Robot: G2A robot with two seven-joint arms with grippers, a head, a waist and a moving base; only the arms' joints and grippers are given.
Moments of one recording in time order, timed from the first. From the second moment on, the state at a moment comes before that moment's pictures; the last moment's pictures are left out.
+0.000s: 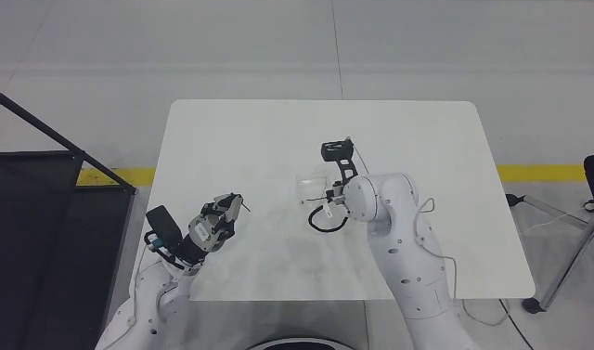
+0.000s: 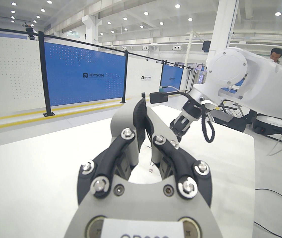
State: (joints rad) left arm 1.53 -1.18 -1.43 -1.62 1.32 -0.63 0.73; right arm -0.92 -1.59 1.20 -1.54 -1.38 0.17 1.38
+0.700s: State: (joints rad) left arm 1.44 -1.19 -1.31 -1.53 1.41 -0.58 0.67; right arm -1.48 -1.54 1.55 -2.04 -0.84 -0.08 1.18
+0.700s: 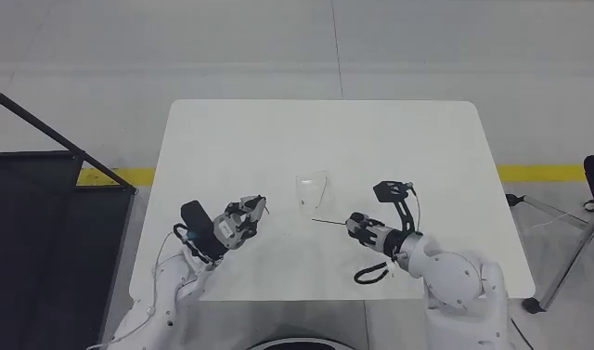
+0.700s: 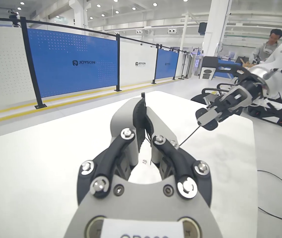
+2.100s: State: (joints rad) left arm 1.34 -1.23 -1.11 -1.41 1.53 -0.34 0.68; right arm -1.55 -1.50 1.42 -2.16 -0.60 0.21 0.97
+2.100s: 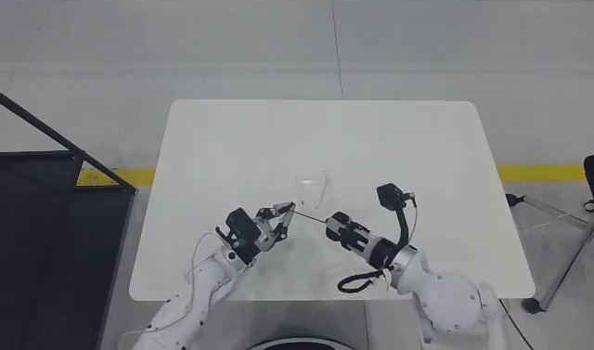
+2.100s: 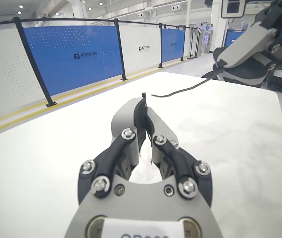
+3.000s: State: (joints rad) left arm 1.35 -1.23 -1.12 -1.40 1.54 -0.35 0.72; right arm -1.54 -1.46 1.42 -2.15 -0.55 0.27 0.94
